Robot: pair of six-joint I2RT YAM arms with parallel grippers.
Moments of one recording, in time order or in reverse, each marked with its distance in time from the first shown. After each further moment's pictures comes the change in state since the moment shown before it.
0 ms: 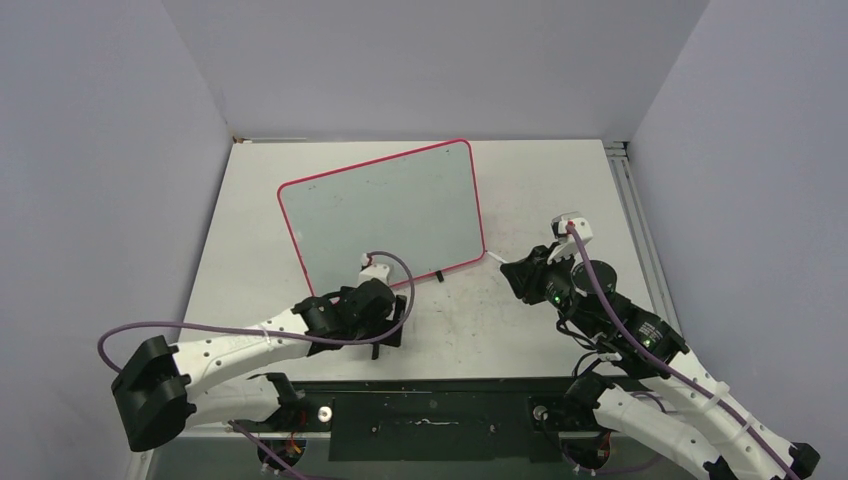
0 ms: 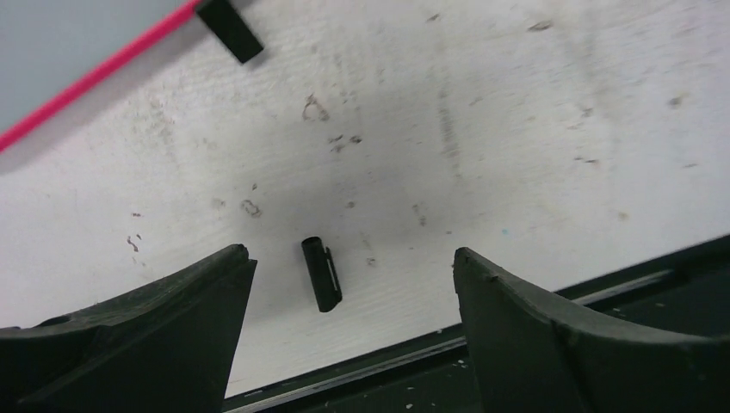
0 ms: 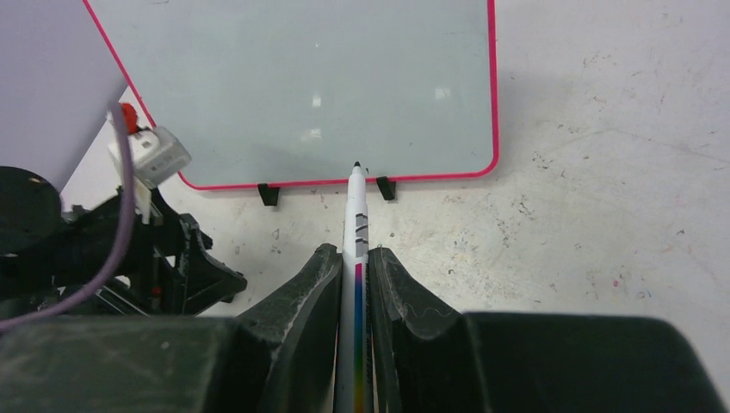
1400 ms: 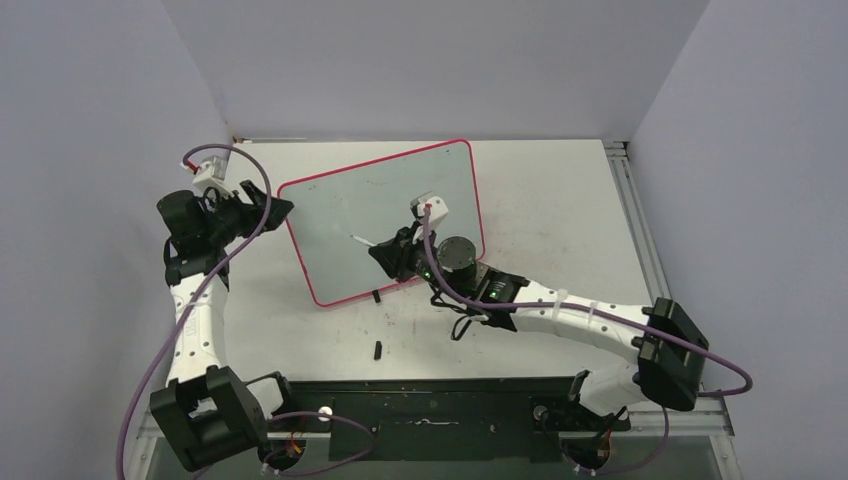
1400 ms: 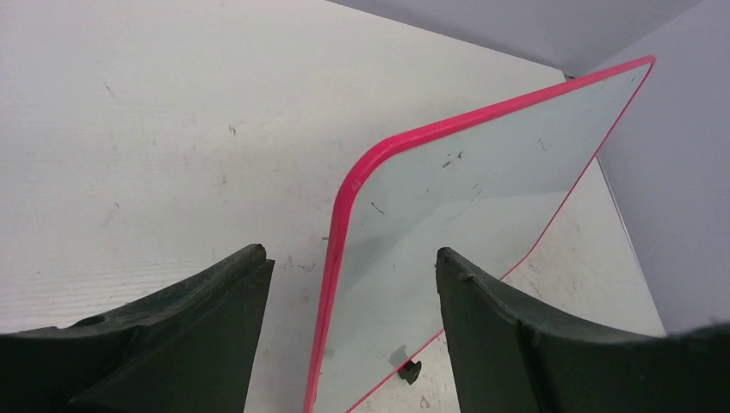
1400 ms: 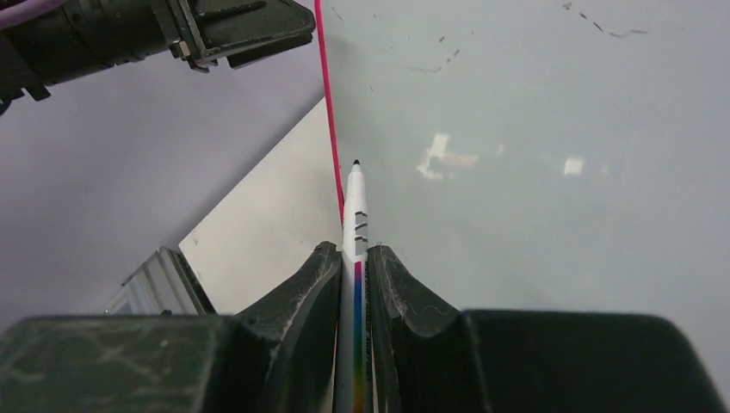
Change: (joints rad) left arm 1.328 -0.033 0.284 0.364 0.985 0.397; right arm 0.285 0.716 0.110 0.826 -0.040 0.018
